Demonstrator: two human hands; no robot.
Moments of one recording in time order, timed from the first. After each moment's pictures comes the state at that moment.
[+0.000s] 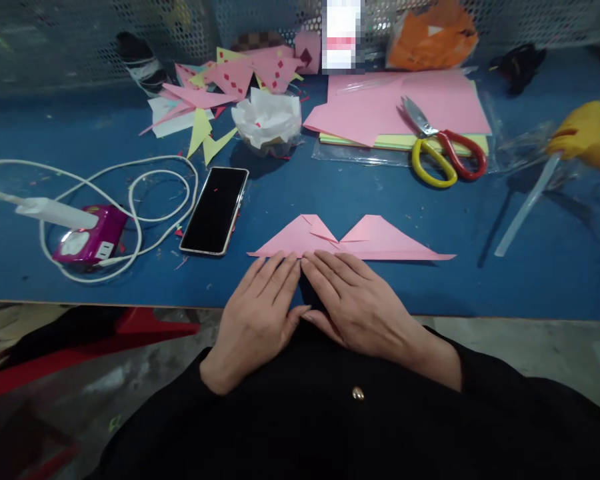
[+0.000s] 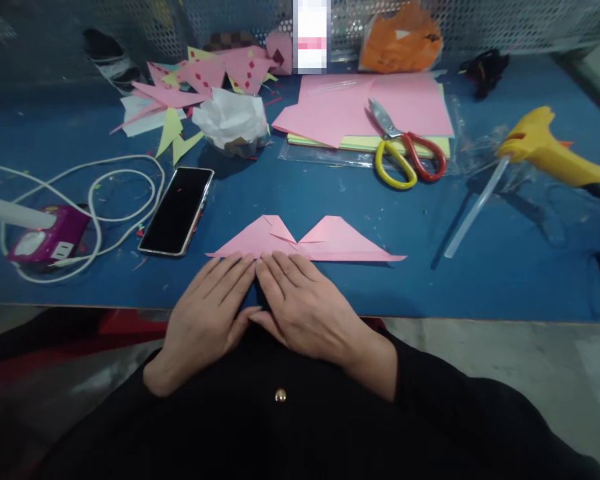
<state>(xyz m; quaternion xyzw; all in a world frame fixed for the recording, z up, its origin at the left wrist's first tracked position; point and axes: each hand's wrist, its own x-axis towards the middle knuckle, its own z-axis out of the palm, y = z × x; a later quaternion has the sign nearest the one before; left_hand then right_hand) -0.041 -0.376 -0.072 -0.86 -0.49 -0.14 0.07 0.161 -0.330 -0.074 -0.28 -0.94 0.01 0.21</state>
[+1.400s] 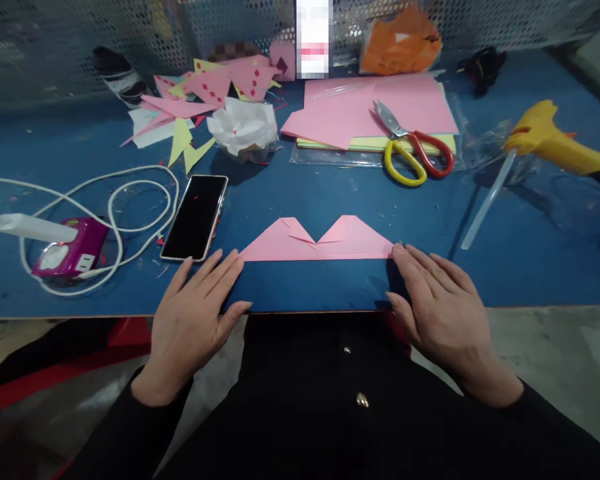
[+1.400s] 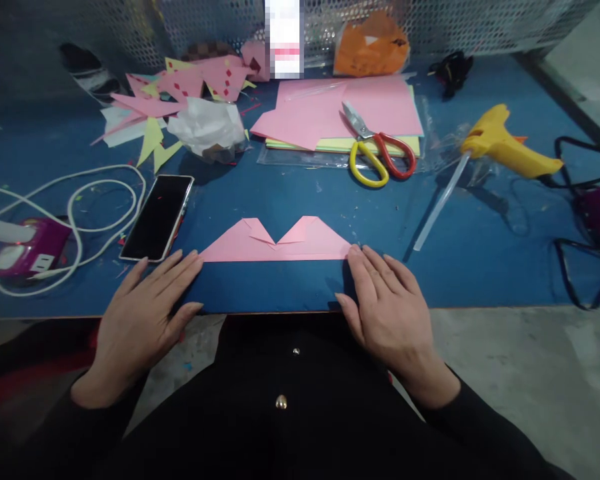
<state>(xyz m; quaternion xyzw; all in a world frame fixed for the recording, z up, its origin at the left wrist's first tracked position) -0.091 -0.376 -0.063 -0.84 -0.53 -0.08 0.08 0.269 -0.344 -0.084 -0.44 -0.87 -0.14 0.17</state>
